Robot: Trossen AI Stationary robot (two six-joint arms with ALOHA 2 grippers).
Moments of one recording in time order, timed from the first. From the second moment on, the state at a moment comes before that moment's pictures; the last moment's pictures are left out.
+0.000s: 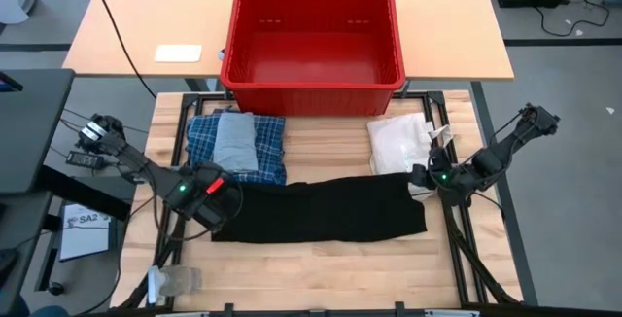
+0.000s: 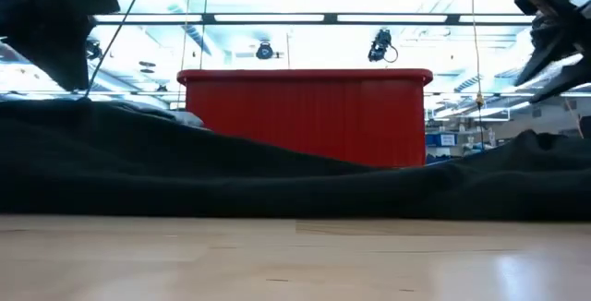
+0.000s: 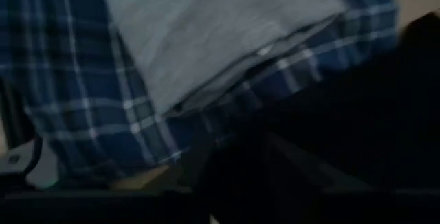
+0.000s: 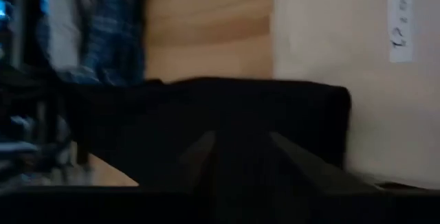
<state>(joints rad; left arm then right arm) -0.60 1.21 0.91 -1.37 -0.55 -1.77 0.61 0.57 0.51 -0.96 0.64 2.01</state>
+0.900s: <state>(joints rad) -0.68 1.67 1.01 -0.21 -0.63 -1.82 0.06 1.12 0.54 0.06 -0.21 0.58</state>
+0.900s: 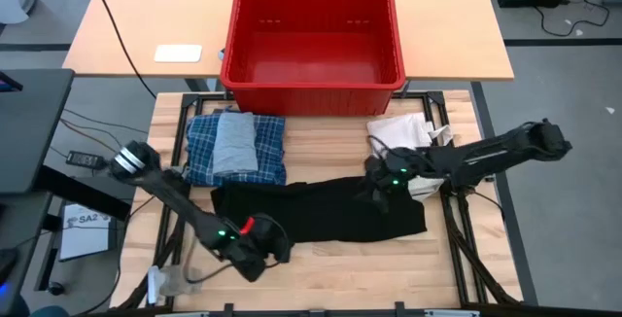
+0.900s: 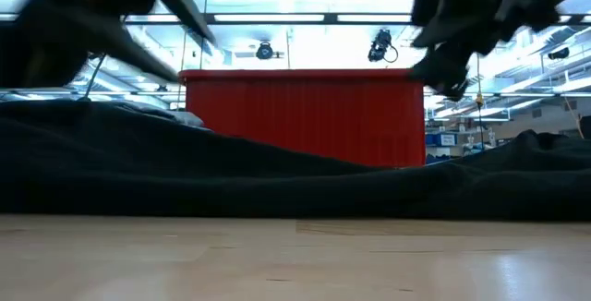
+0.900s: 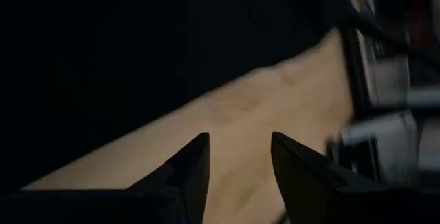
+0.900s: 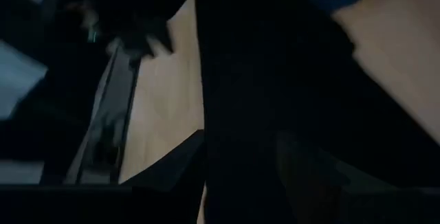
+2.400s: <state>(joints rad) -0.87 1.69 1.07 -0.30 -0.62 -2.11 0.40 1.29 0.80 -0.32 -0.25 0.69</state>
